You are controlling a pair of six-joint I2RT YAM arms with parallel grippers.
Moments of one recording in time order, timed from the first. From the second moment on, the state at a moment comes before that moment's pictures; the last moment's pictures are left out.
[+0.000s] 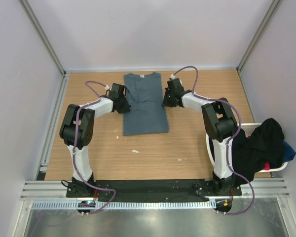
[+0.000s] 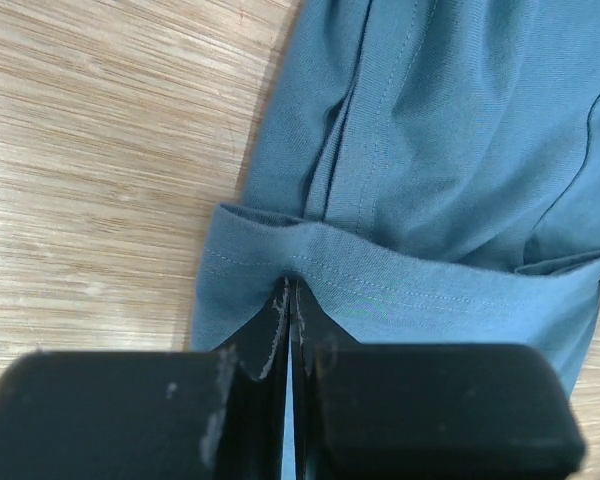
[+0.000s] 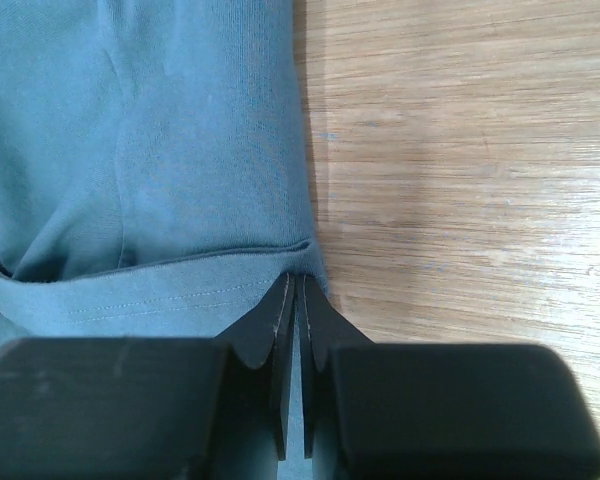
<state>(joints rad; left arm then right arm) -0.32 1.98 1.28 -0.22 -0.02 -0.73 0.41 2.12 1.46 -0.17 -0.02 0.56</state>
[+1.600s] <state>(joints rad) -0.37 1.40 0.85 -0.48 0.04 -0.77 0.51 1.62 0.91 -0.26 -0.07 0.72</state>
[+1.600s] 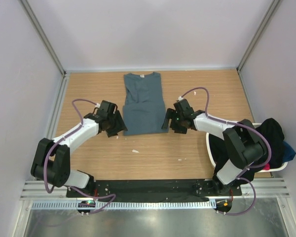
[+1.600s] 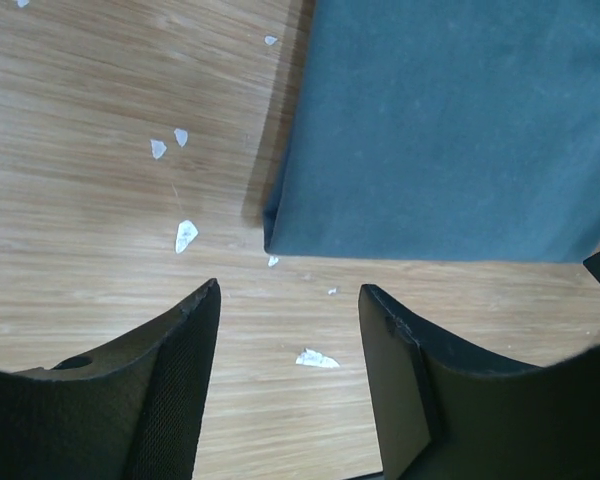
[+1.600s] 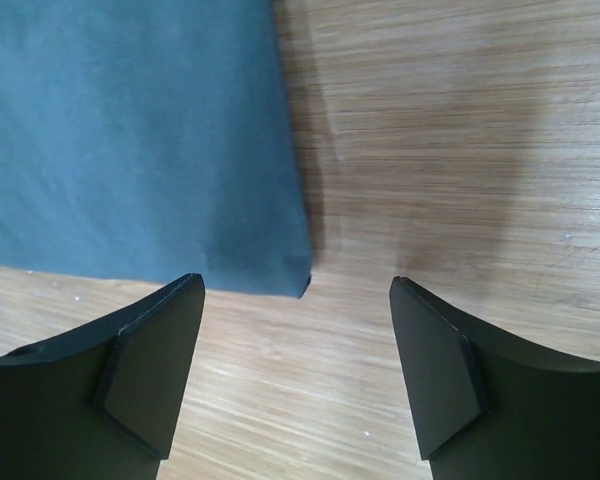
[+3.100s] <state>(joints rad) -0.54 1.46 0.78 -0.48 0.03 -0.82 0.58 1.59 0.81 -0.30 -0.10 0.71</state>
